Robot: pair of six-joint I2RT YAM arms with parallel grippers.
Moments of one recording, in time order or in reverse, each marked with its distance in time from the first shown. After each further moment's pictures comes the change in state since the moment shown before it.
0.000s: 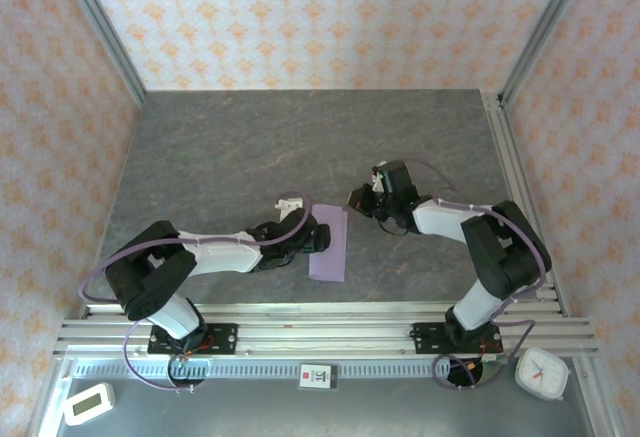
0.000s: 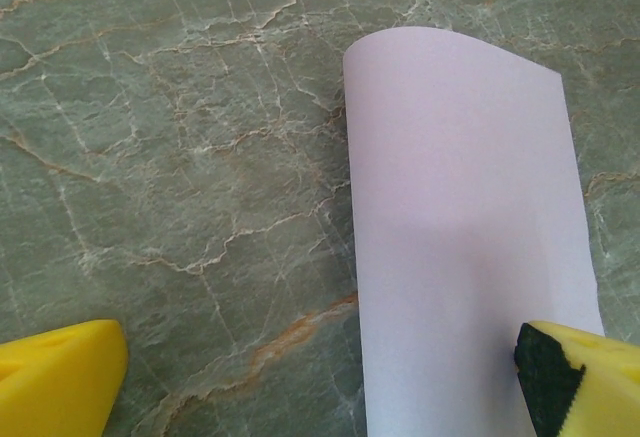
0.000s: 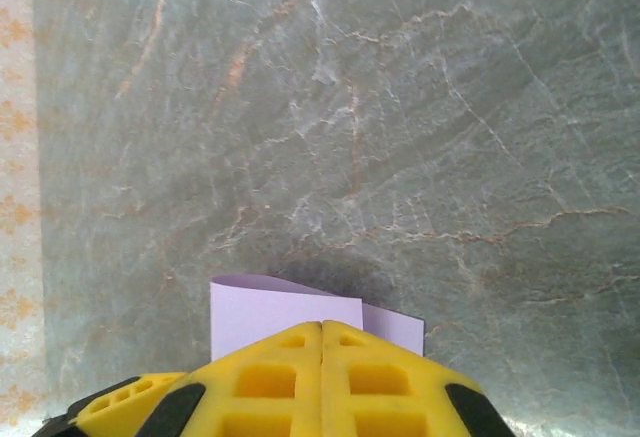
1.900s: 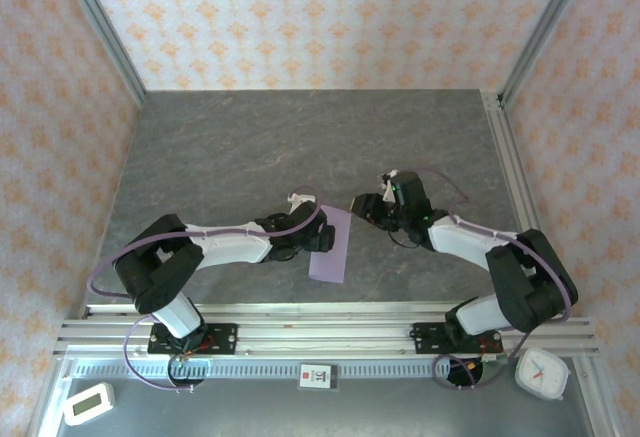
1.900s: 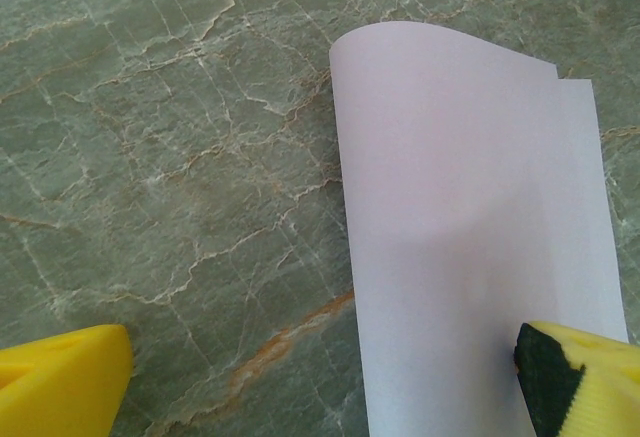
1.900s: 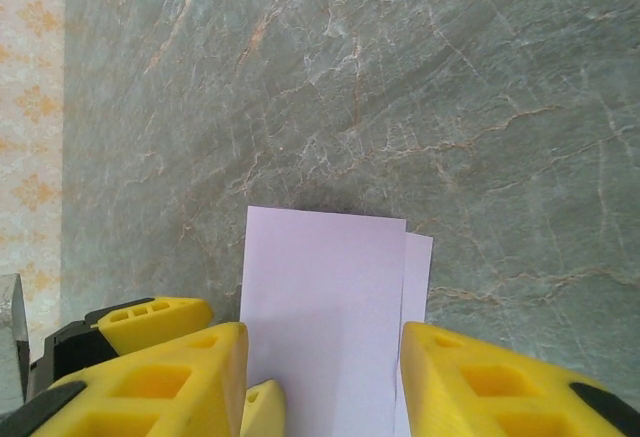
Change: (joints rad) left arm 0.000 0.060 0.130 -0.159 0.019 0.152; right arm -0.002 -0.193 -0.140 -0.024 -0.002 -0.008
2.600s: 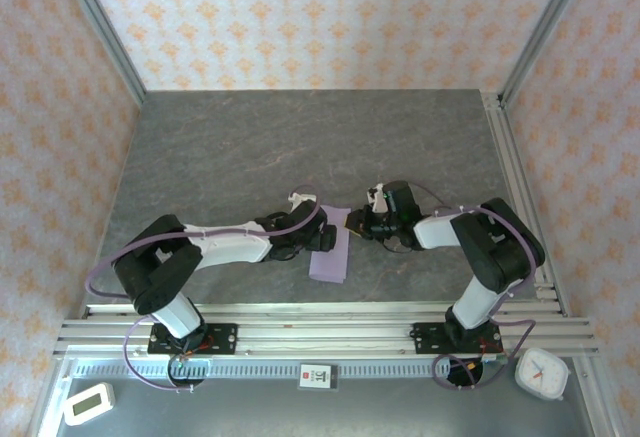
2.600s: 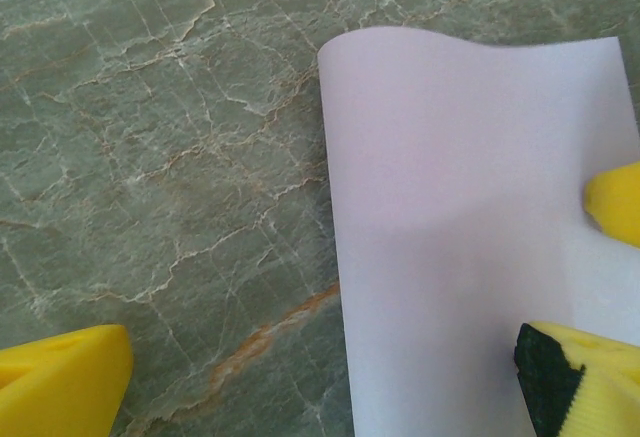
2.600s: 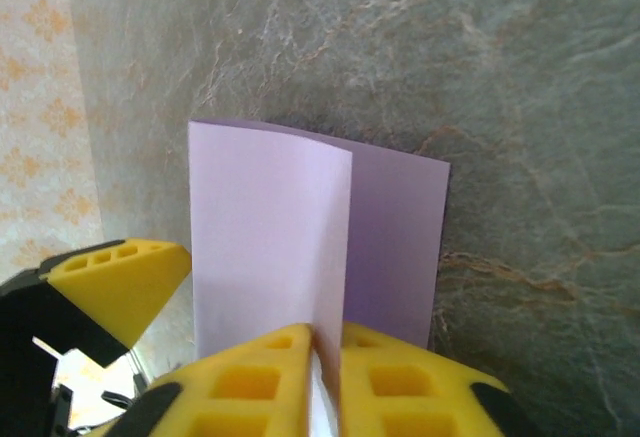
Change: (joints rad) left arm 0.000 -0.002 0.010 -0.009 0.023 -0.005; right arm 0.000 0.261 -0.030 0.241 -0.244 0.061
